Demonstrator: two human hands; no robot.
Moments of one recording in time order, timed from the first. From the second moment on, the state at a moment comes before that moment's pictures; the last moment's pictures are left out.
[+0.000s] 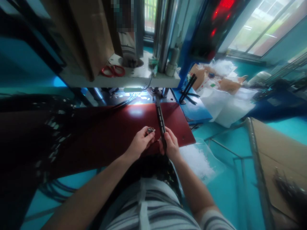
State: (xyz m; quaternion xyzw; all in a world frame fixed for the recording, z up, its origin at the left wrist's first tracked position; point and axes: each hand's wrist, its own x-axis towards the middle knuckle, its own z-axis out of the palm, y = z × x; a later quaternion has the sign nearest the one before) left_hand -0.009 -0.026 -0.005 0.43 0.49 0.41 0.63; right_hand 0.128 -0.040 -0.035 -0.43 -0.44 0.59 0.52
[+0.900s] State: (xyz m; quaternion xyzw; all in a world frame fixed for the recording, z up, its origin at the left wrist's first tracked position) left_hand -0.024 -0.015 -0.011 0.35 0.44 0.49 0.67; right_hand 0.133 -0.035 -0.028 -0.41 -0.40 0.65 0.50
